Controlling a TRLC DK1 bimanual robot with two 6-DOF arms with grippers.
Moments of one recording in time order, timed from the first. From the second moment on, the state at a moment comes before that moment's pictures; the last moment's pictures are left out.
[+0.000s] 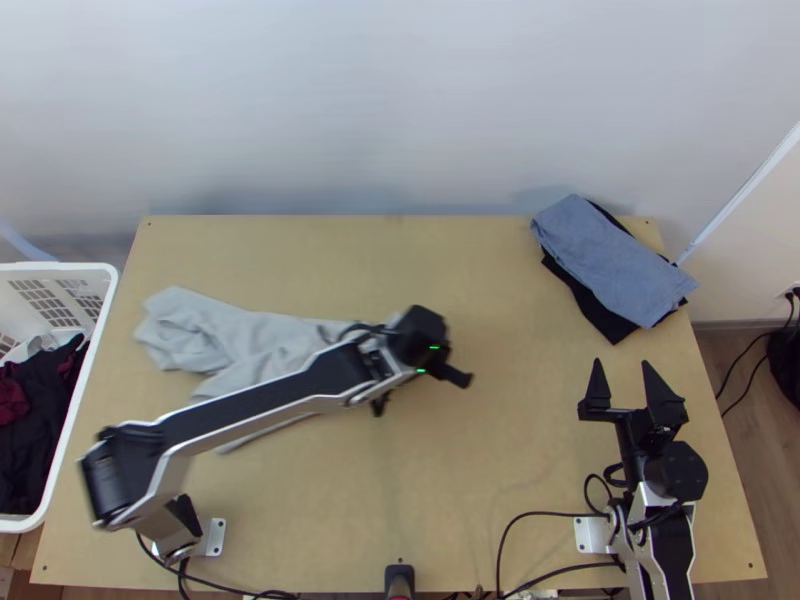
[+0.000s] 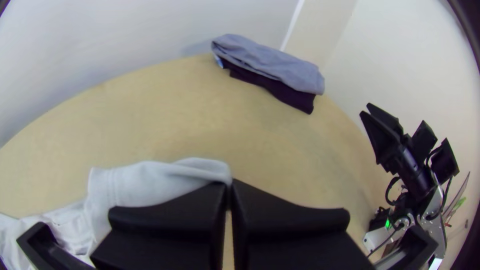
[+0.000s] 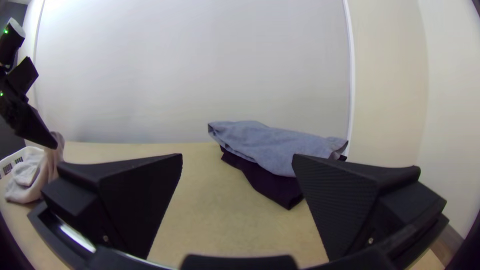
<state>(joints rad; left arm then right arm) -1.03 1.79 1.50 -0.34 -0.18 -0.42 0.01 0.00 0.01 0.01 0.04 0.07</state>
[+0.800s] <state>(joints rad) -1.16 2.27 2.14 -0.33 -0.16 -0.44 0.01 0.00 0.01 0.01 0.04 0.07</state>
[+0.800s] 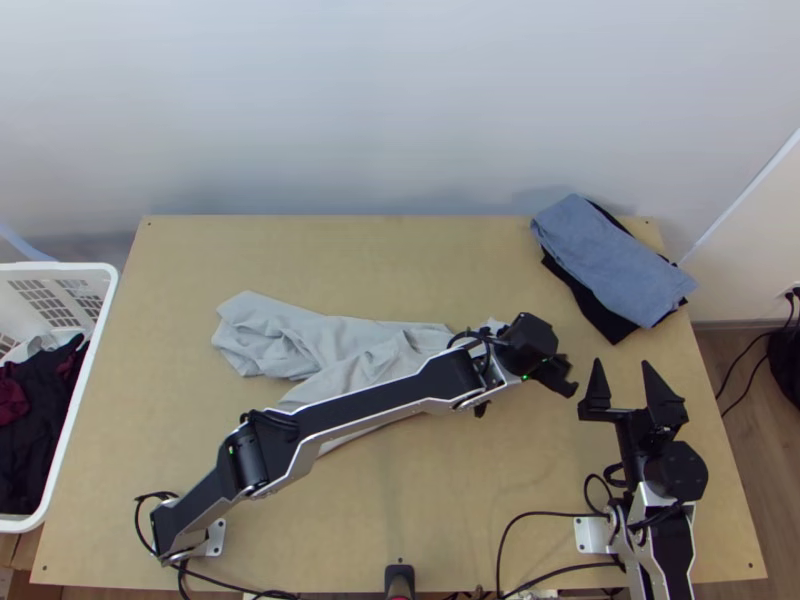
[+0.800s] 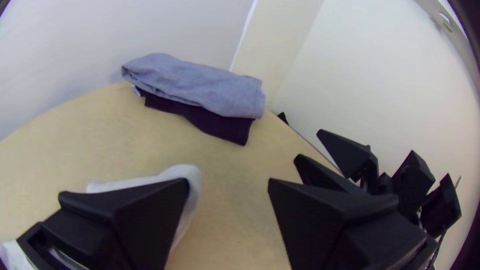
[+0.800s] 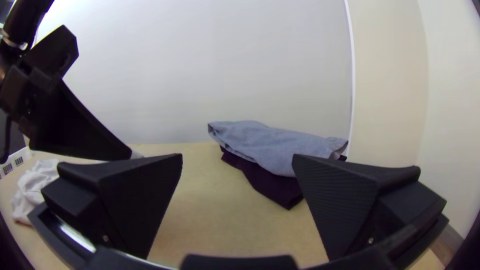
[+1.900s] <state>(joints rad) -1.18 2.23 2.23 -0.68 -0.37 -0.09 0.01 0.00 0.01 0.01 0.04 0.07</state>
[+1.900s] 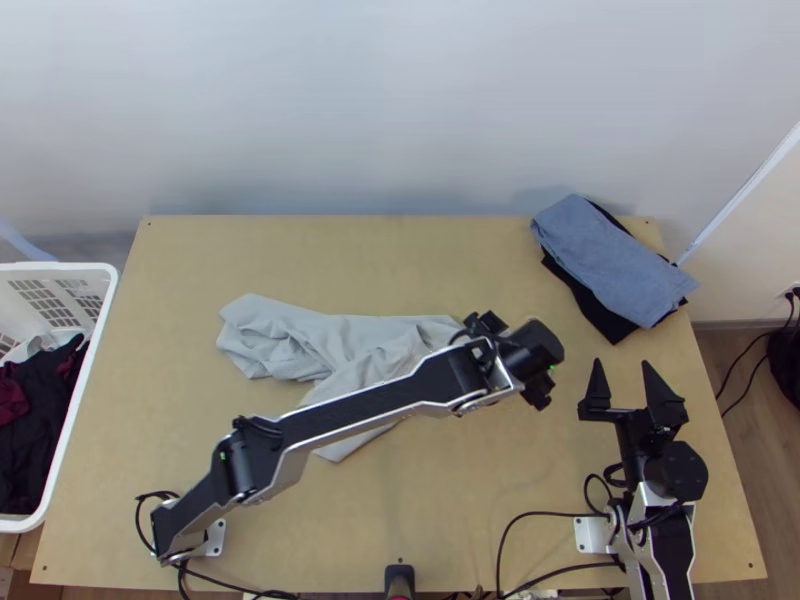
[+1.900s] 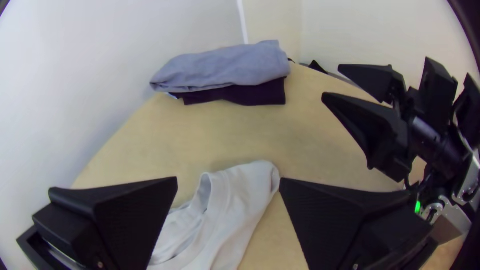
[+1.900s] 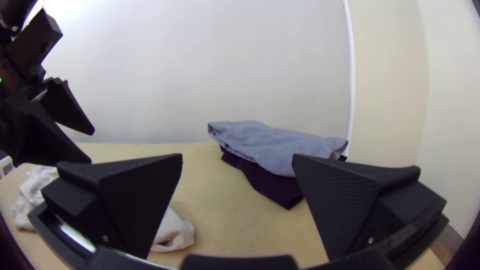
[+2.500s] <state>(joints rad) -0.82 1.97 2.24 -0.84 -0.09 -0.30 0.01 0.00 0.01 0.01 0.04 0.07</state>
